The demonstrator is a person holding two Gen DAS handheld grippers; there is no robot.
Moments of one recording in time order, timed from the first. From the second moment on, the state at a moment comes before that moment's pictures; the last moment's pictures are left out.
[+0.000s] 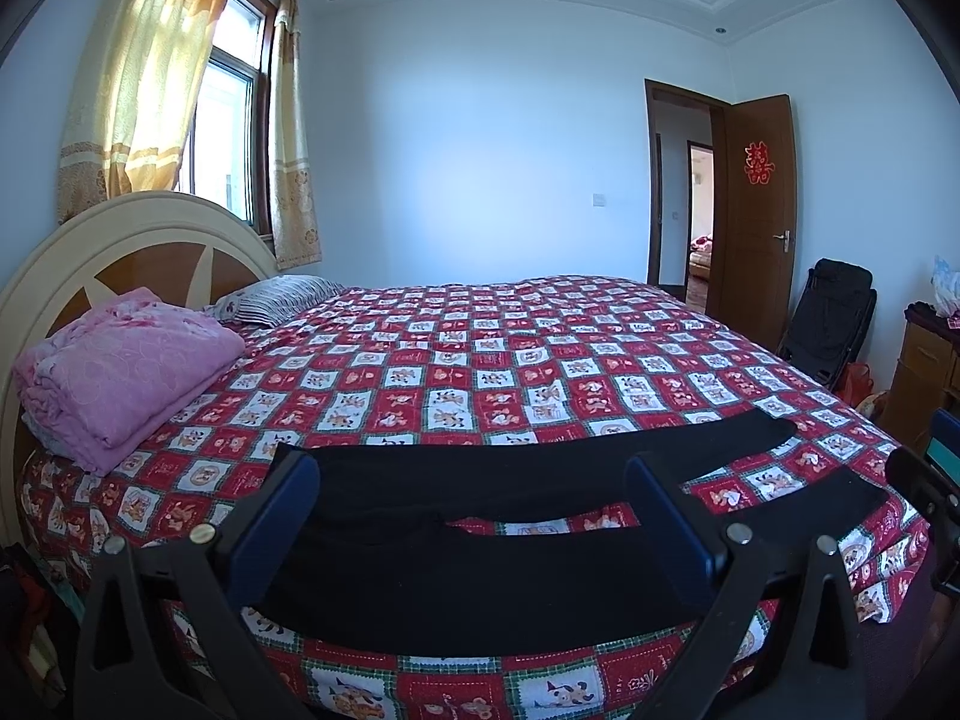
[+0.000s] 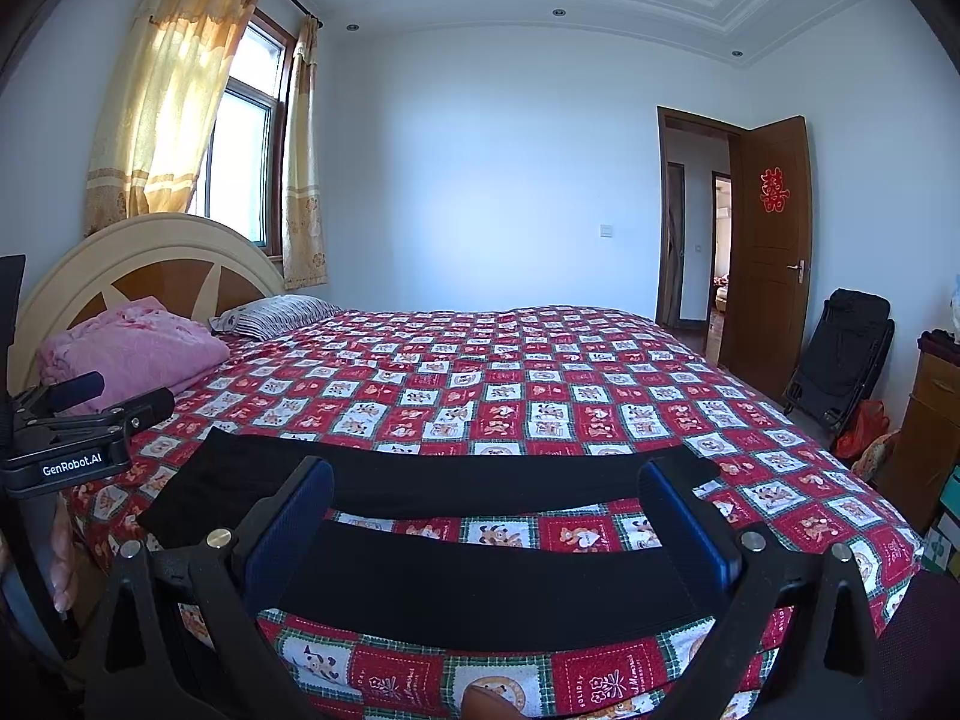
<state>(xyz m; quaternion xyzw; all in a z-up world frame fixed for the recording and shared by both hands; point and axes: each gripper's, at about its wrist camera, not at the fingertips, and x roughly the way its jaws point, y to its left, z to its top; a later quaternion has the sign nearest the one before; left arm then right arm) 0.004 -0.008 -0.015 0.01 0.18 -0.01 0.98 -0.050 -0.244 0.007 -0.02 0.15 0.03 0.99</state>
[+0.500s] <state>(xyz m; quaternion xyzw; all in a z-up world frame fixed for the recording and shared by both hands) 0.018 0.001 -0.035 0.00 0.20 -0.02 0.98 -0.041 -0.237 -0.007 -0.03 0.16 0.03 0.99</state>
